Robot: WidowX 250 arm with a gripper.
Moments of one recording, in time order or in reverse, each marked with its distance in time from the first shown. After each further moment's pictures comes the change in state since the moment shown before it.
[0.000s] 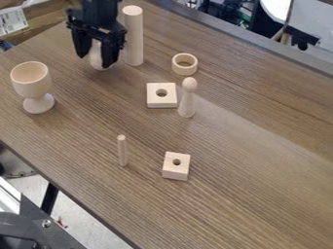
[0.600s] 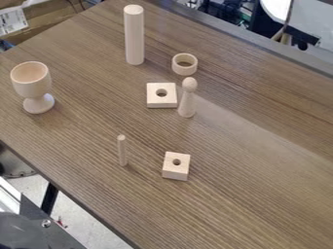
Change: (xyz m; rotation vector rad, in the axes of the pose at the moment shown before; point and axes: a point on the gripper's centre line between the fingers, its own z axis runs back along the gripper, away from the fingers) arm 0.085 -0.035 0.131 0.203 -0.052 -0.257
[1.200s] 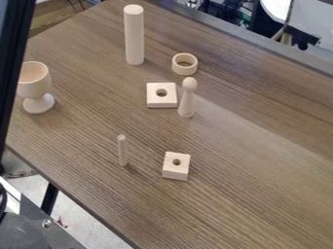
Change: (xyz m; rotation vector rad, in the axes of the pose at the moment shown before) arm 0.026 -0.045 -0.055 -0.136 0.101 -0.198
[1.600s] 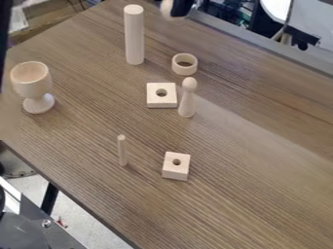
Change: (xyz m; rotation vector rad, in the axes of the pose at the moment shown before) arm -0.024 -0.011 -0.011 -0.039 0.020 0.054
